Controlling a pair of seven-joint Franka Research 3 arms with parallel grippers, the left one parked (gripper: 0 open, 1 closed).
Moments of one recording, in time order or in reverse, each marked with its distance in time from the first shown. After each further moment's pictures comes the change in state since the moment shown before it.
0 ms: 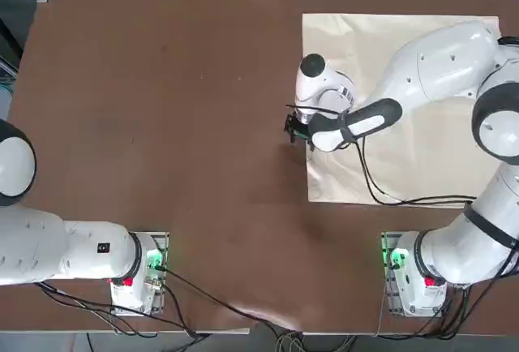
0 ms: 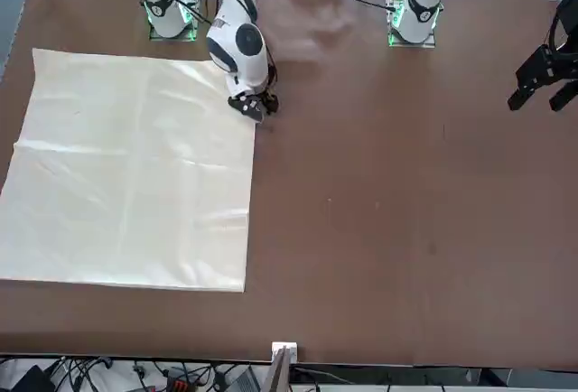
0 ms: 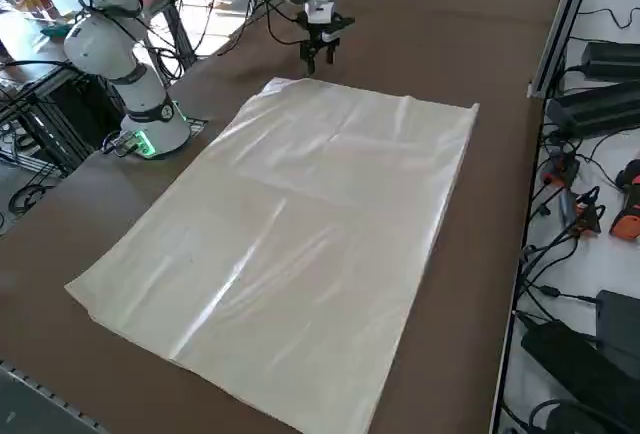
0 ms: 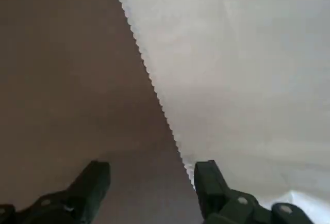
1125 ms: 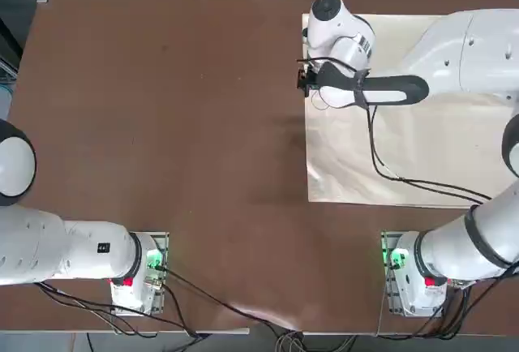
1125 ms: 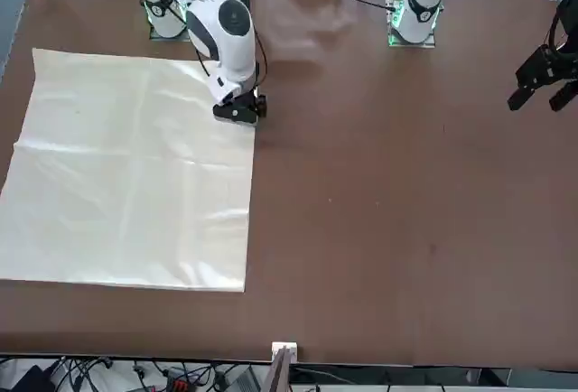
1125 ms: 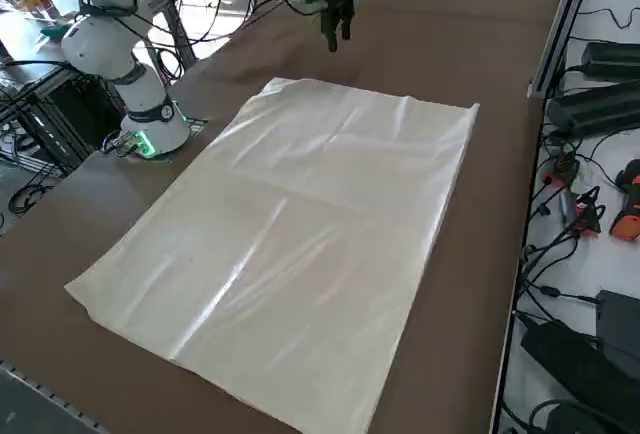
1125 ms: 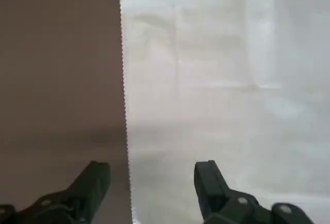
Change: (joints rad) arm -0.106 -0.225 -0.002 0.095 0.000 -0.243 -0.478
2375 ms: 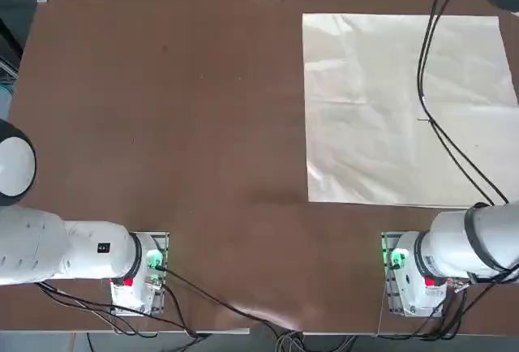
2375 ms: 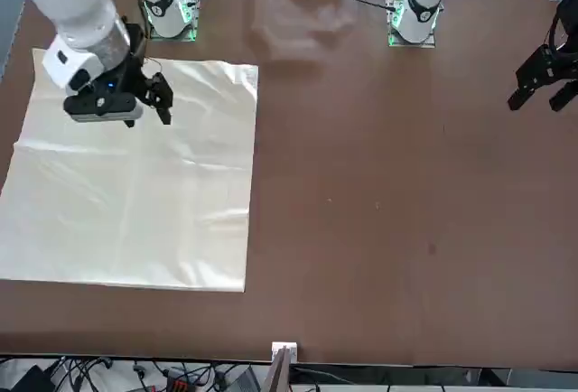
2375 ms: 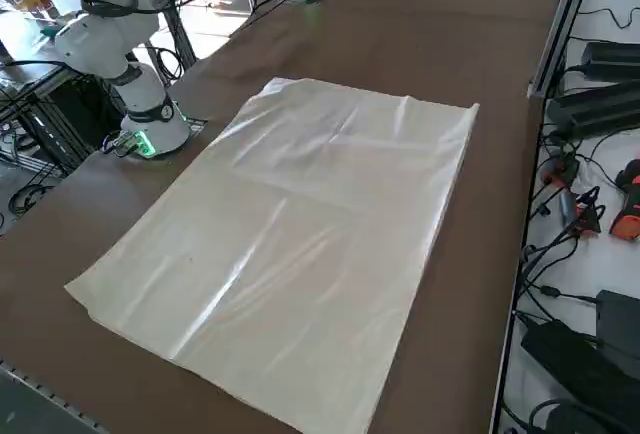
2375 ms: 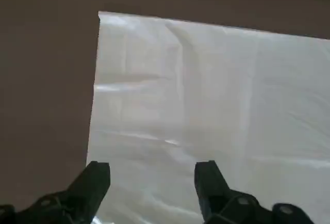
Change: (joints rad) arm -0.297 -0.146 -0.093 0.522 0.236 -0.496 -0.725
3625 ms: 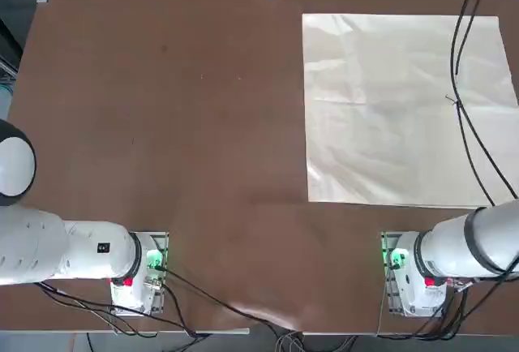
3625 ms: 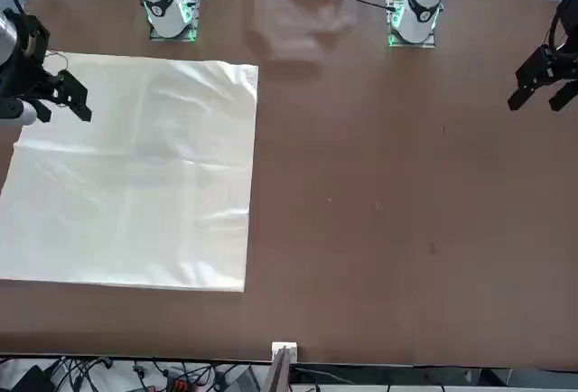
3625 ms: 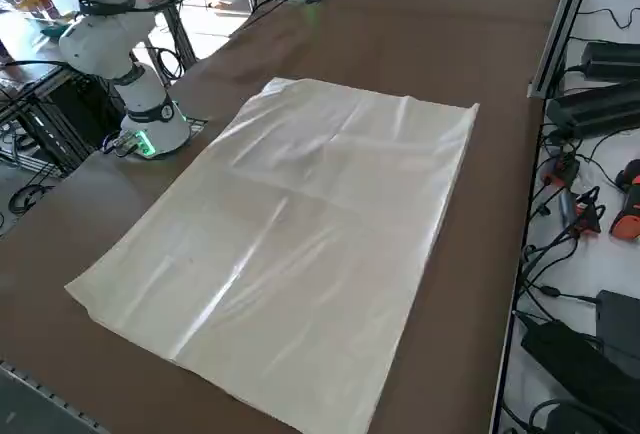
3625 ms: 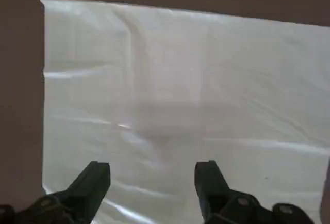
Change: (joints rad) arm 0.221 0.023 -0.462 0.087 0.067 -0.134 -0.220
